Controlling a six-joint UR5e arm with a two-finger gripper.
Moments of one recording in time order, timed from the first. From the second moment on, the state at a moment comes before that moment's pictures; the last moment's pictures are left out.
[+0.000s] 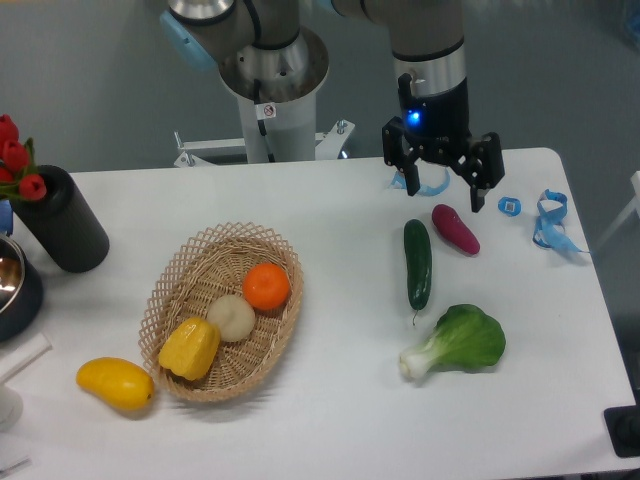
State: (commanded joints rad) arm 2.68 -1.58 -1.77 -0.92 1.52 1.30
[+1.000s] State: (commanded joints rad) arm 2.66 -1.58 -1.78 -0.92 1.49 1.28
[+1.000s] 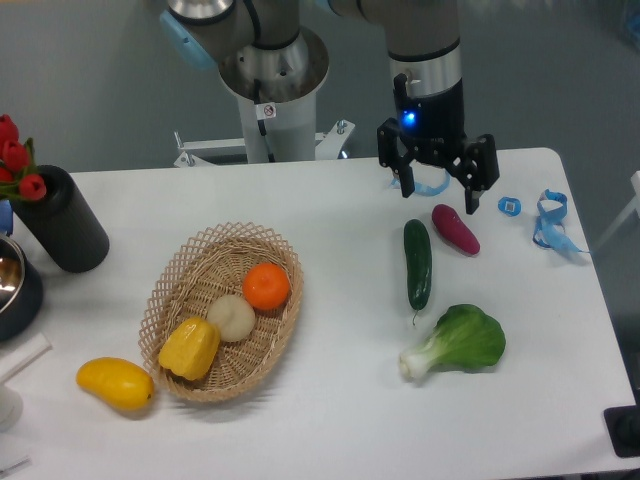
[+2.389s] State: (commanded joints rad) arm 2.32 -1.73 -1.77 -0.89 1.39 0.65
